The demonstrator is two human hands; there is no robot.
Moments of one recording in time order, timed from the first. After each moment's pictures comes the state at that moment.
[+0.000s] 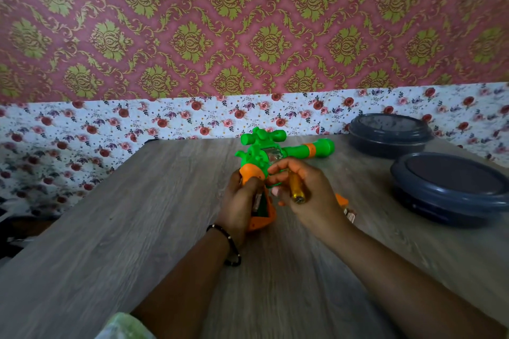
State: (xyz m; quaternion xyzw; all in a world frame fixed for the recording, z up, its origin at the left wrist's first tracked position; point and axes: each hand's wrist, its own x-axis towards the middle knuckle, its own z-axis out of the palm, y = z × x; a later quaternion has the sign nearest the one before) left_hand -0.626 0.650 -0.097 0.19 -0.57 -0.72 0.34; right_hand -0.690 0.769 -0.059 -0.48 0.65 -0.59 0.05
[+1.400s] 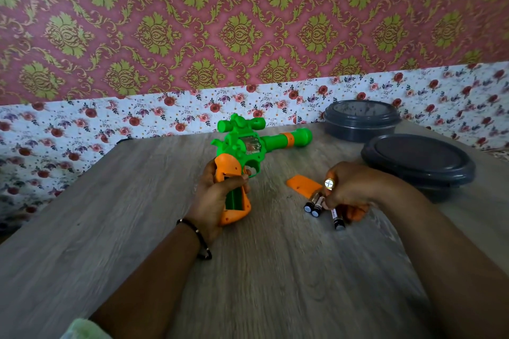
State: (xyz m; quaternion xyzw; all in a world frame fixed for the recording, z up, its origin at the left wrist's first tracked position) left_hand -0.617 0.656 -0.088 0.18 -0.60 -0.72 0.30; right_hand -0.752 0.843 -0.031 -0.29 0.91 -0.23 0.20
